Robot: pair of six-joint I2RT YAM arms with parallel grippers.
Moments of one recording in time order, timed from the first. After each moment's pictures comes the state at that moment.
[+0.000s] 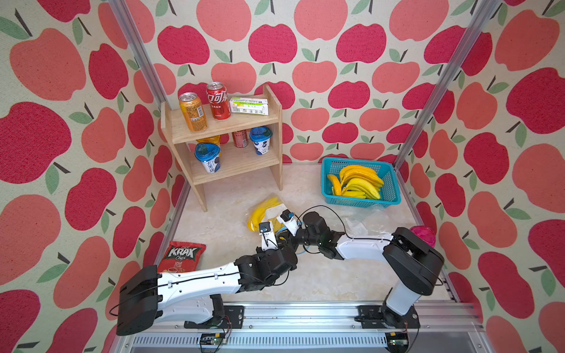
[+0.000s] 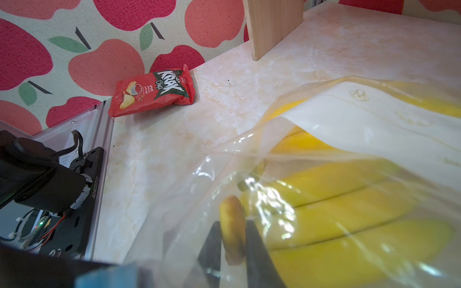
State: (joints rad) left arm -1.22 1.15 0.67 -0.30 -0.86 -1.03; right arm 0.96 1.71 0.82 0.45 -0.39 0.09
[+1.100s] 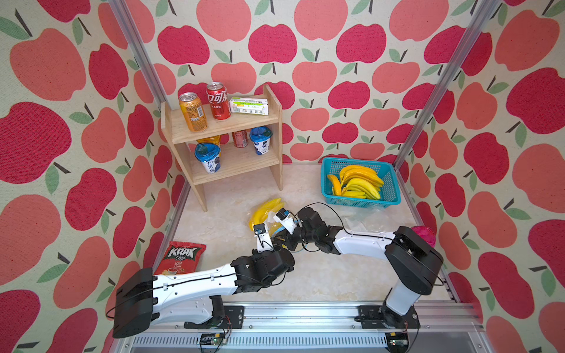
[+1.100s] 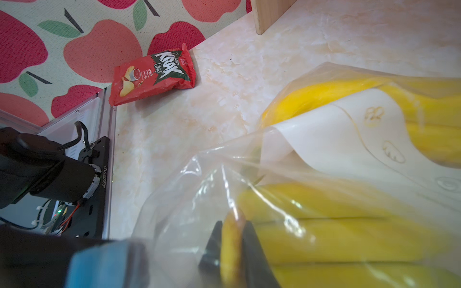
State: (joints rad) left arm -1.21 1.11 0.65 -0.38 -0.87 -1.11; right arm 0.96 1.68 0.91 0.23 -0.41 0.10
